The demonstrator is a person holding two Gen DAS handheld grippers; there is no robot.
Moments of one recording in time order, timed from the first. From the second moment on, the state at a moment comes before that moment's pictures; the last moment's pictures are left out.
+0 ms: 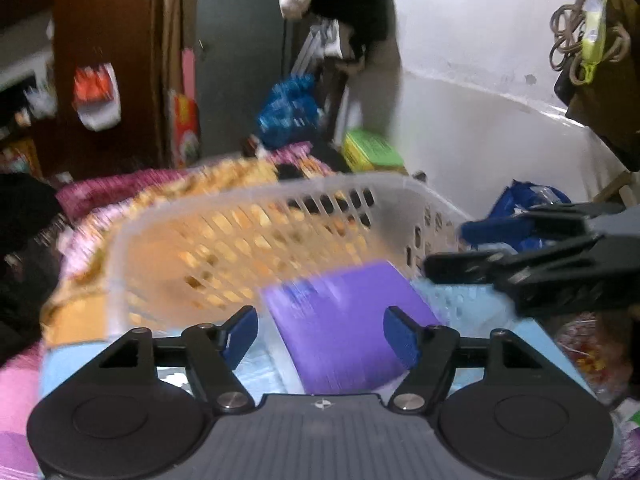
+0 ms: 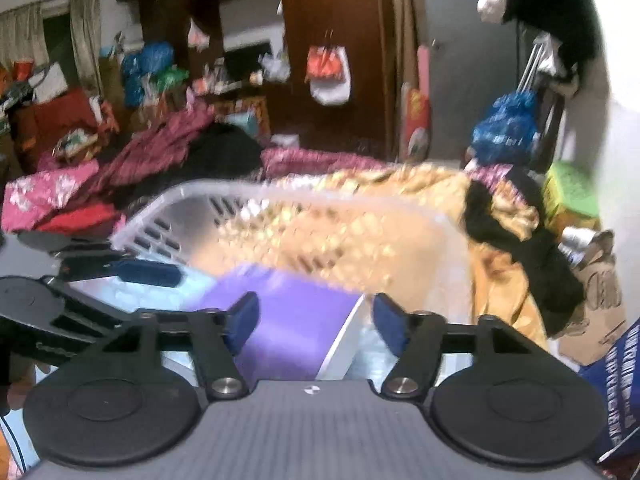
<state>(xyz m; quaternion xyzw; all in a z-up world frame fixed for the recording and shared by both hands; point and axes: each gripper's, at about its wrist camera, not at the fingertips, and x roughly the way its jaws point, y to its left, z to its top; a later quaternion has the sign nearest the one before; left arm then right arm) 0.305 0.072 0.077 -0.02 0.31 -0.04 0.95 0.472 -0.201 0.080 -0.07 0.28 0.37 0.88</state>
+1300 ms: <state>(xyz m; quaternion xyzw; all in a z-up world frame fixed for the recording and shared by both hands) 0.142 -0.034 -0.024 -0.06 0.15 -0.06 0.98 0.313 -0.314 -0.024 0.06 0.12 0.31 0.94</state>
